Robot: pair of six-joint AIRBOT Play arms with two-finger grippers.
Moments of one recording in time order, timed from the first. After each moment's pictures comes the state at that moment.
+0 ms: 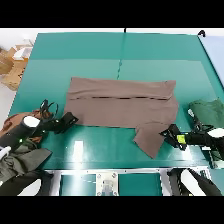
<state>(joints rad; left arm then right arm) -0.08 -1.09 0.40 0.68 -0.57 -1.53 -0.48 -0.90 0.27 -0.98 1.05 1.61</state>
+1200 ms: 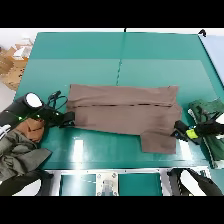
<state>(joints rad) -0.10 -1.18 0.78 1.09 -1.13 -1.59 -0.41 -0.88 0.58 -1.22 1.32 1.68</state>
